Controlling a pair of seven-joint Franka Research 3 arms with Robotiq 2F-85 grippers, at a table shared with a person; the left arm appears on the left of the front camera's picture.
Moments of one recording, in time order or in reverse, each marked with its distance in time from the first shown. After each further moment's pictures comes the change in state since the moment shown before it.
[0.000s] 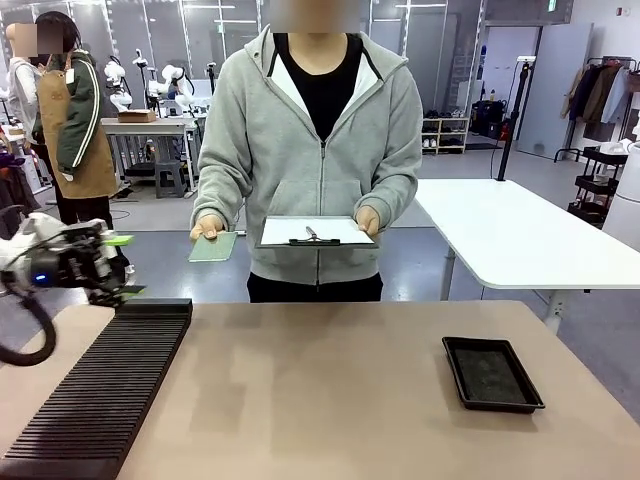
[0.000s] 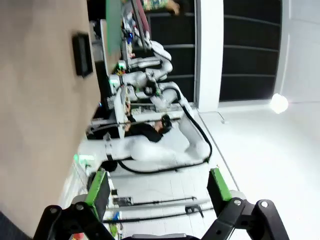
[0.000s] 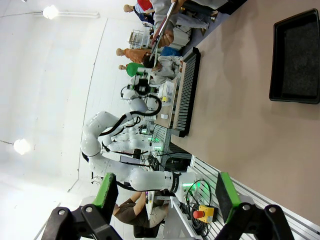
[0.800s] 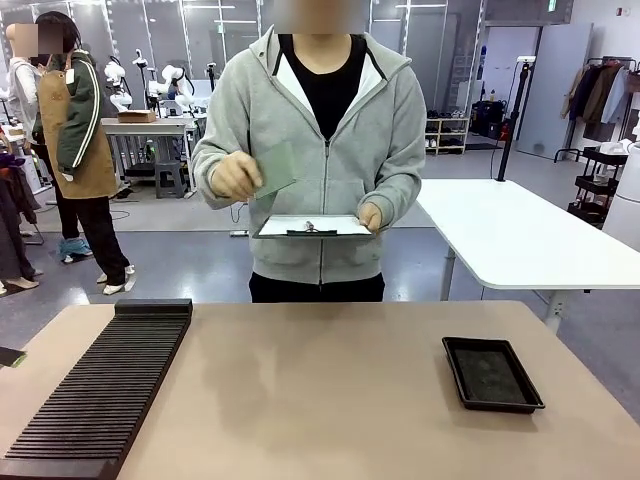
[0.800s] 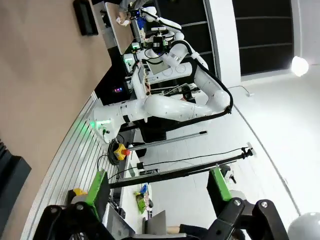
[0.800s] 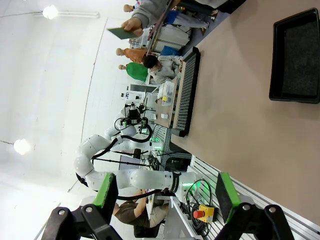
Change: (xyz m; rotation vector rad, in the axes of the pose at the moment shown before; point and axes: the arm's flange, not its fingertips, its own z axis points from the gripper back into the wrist) left arm -0.164 -0.033 0.035 0.101 0.052 -0.189; right arm 0.000 -0.001 0.000 0.000 0.001 -0.002
